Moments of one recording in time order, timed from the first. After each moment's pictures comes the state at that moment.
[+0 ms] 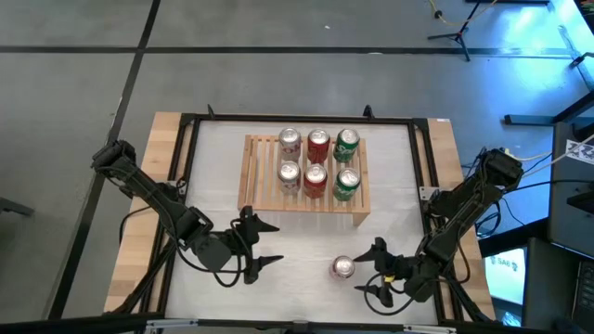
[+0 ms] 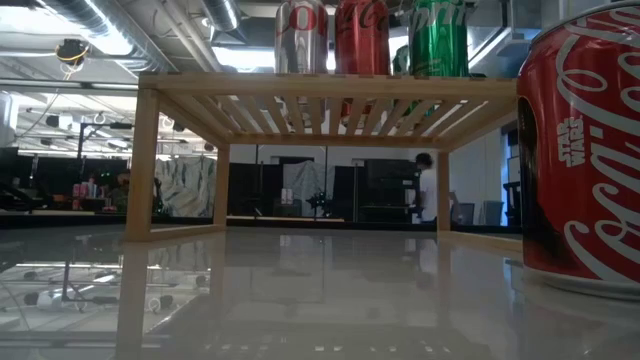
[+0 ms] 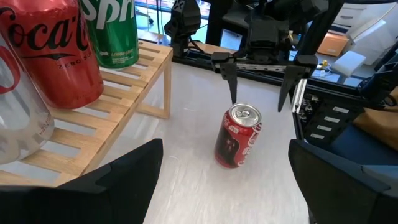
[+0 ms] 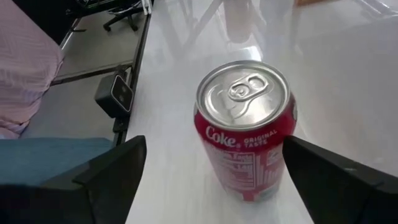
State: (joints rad) left arm -0.64 1.44 1.16 -0.22 -0.71 -0.55; right arm 0.96 1.44 0.70 0.06 0.68 0.81
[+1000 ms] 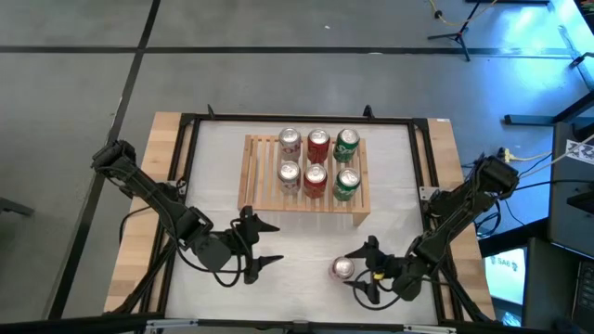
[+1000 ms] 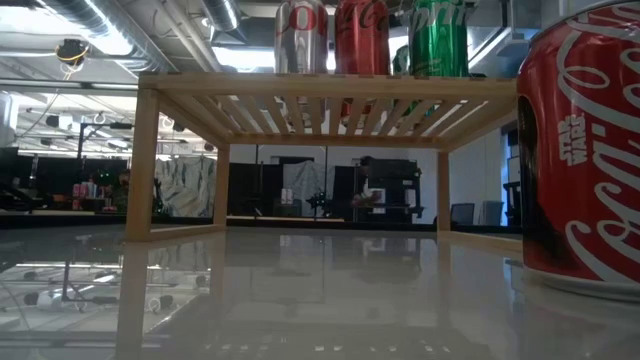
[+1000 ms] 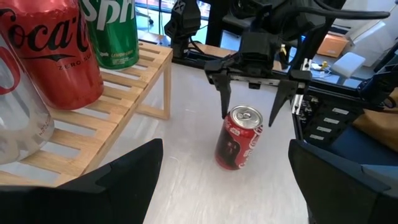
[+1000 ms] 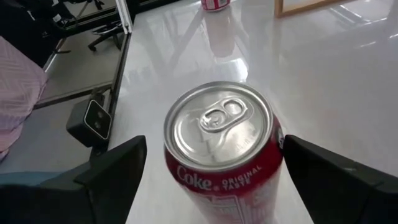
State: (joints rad) left arm -0.64 1.44 1.16 -0.22 -0.71 -0.55; right arm 0.91 1.54 0.70 0.19 0.73 0.81
